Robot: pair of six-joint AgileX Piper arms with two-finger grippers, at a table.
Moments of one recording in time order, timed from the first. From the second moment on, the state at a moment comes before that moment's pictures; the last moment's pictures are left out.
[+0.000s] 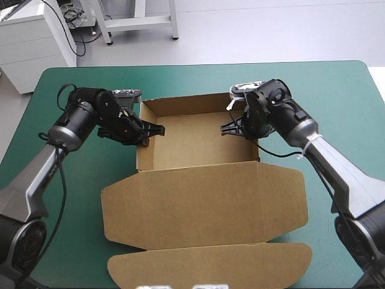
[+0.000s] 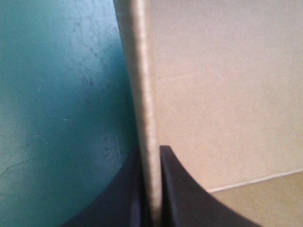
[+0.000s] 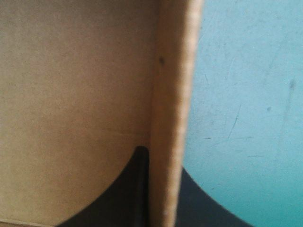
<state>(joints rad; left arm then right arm) -0.33 1.66 -1.52 -0.20 1.14 -0.16 0.53 1.73 -1.68 -0.16 1.21 0.36</state>
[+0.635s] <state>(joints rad) -0.33 1.82 -1.53 -0.15 1.12 -0.15 0.50 1.95 -1.68 -0.06 1.17 0.27</state>
